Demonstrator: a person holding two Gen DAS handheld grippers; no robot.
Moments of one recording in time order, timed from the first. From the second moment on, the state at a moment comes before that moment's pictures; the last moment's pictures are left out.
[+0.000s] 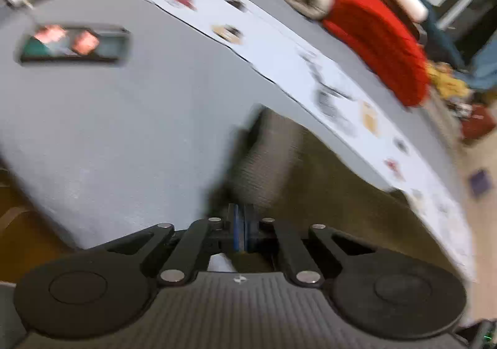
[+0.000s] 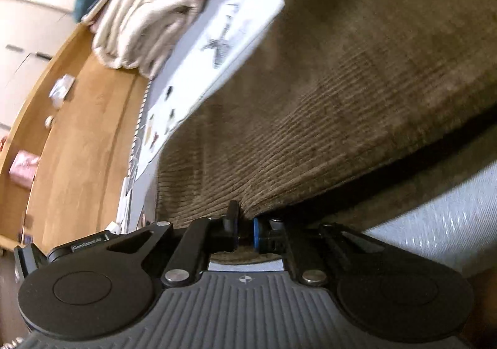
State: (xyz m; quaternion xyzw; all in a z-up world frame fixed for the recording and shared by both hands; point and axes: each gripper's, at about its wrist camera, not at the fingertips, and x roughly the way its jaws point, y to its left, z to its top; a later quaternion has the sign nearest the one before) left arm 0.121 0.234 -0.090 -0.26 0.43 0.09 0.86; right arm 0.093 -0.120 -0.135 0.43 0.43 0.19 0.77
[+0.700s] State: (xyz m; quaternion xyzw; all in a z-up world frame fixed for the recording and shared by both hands) left arm 0.206 0.169 -0.068 -0.24 0.44 0.03 0.86; right arm 0.166 -0.231 -0.036 0.31 0.44 0.26 0.80
